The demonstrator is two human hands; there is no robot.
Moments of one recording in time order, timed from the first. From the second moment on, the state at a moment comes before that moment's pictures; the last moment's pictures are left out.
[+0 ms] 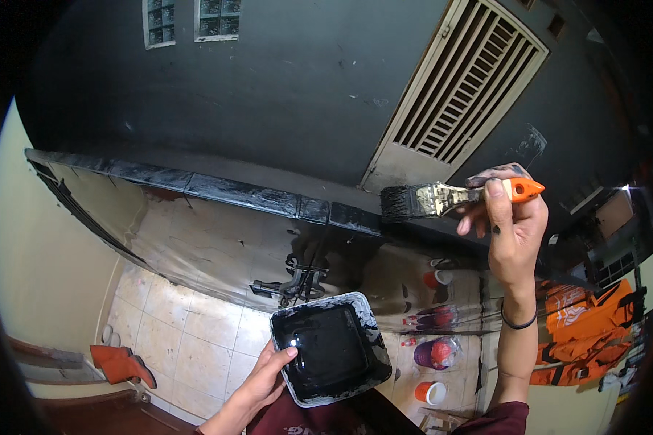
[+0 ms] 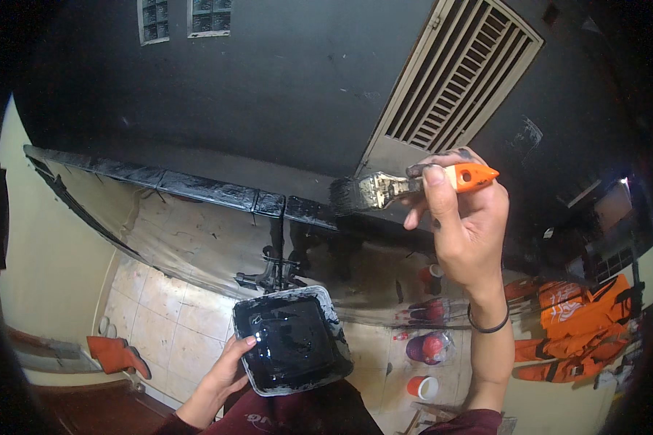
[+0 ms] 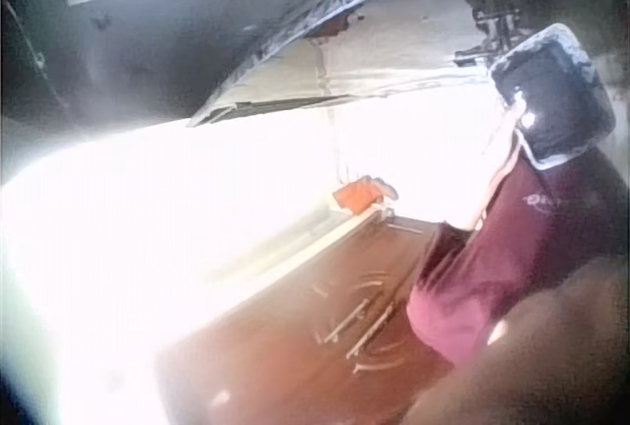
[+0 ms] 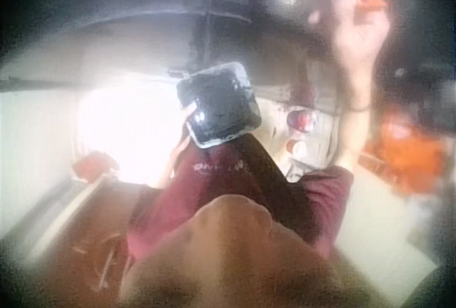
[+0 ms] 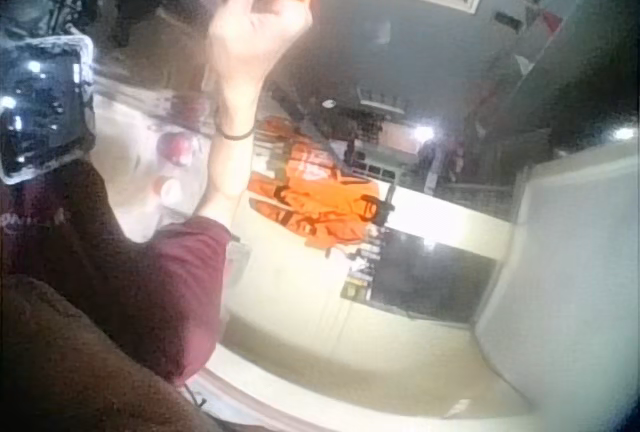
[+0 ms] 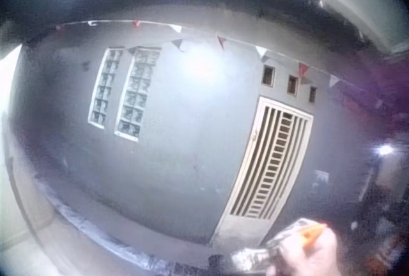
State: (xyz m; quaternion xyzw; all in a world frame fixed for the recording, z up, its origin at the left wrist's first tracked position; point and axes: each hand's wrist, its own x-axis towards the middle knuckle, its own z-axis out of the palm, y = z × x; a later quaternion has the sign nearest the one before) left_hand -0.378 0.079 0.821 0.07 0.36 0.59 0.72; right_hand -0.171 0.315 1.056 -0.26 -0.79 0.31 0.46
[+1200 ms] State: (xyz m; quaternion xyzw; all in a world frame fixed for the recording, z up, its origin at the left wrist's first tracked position) left_hand -0.396 0.058 0.812 0.06 0.36 0.63 0.68; right_hand -0.228 0.313 1.045 -0.25 -0.85 0.23 0.41
